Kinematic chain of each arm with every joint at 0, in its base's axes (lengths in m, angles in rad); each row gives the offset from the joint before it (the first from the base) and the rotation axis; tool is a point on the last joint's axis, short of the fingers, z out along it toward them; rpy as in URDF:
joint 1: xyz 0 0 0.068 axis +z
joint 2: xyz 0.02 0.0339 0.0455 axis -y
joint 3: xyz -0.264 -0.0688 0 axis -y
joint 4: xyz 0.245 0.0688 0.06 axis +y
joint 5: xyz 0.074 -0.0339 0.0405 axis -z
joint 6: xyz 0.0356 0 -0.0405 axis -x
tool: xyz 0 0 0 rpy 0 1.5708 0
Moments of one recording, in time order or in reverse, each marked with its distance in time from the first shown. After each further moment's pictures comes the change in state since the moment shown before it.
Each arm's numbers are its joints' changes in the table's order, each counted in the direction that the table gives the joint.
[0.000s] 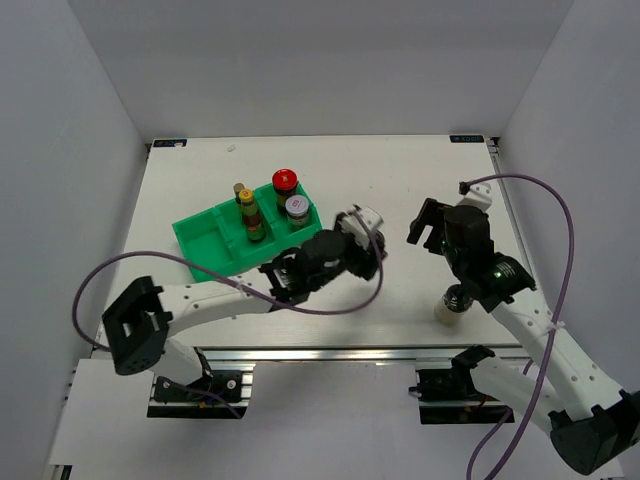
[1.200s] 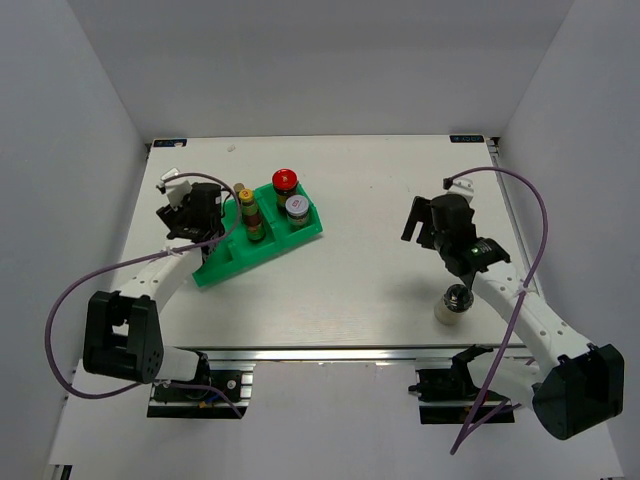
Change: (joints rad) left arm 0.912 0.146 -0.127 0.410 -0.596 0.480; right arm -0.086 -0.224 -0.024 -0.122 -0.085 0.060
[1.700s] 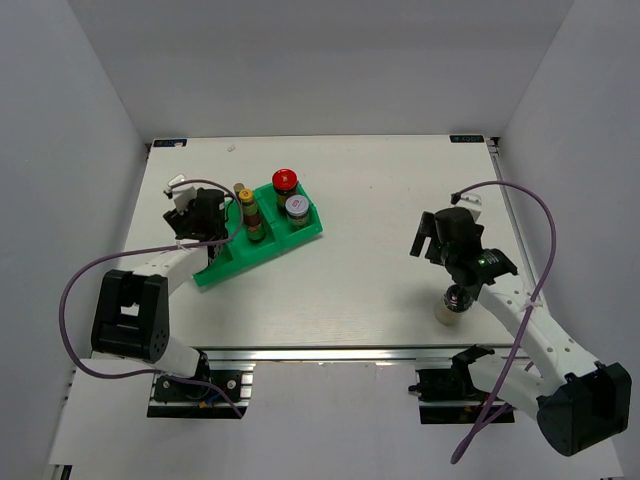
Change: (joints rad) left arm 0.025 -0.111 -0.093 -0.262 0.027 -0.040; right arm -0.011 0.082 -0.057 0.133 0.044 -0.026
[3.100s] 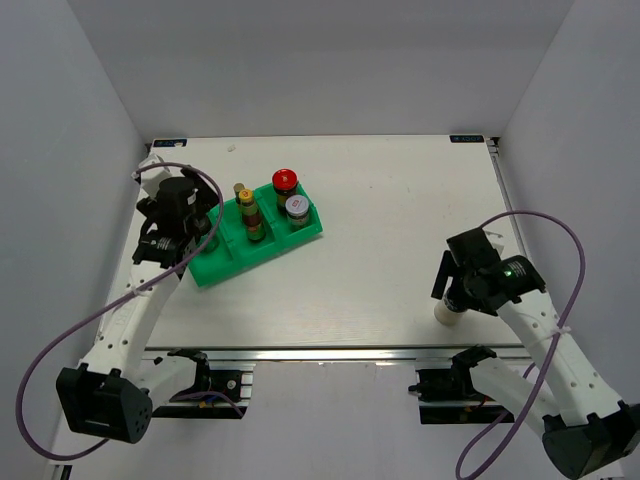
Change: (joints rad) left arm 0.000 0.390 0.209 0.447 0.257 0.051; right arm -0.001 0.152 0.133 0.733 -0.044 -0.164
